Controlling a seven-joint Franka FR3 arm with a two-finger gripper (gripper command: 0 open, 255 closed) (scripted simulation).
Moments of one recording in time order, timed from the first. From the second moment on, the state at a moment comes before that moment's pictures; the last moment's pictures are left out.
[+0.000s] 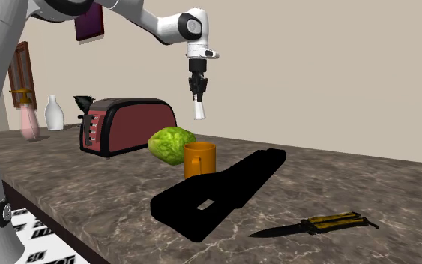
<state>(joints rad) 0.20 0.39 0.23 -1.35 -0.02 1.78 0.38</state>
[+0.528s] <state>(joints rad) 0.15 0.30 0.22 -1.41 0.00 1.74 0.32</state>
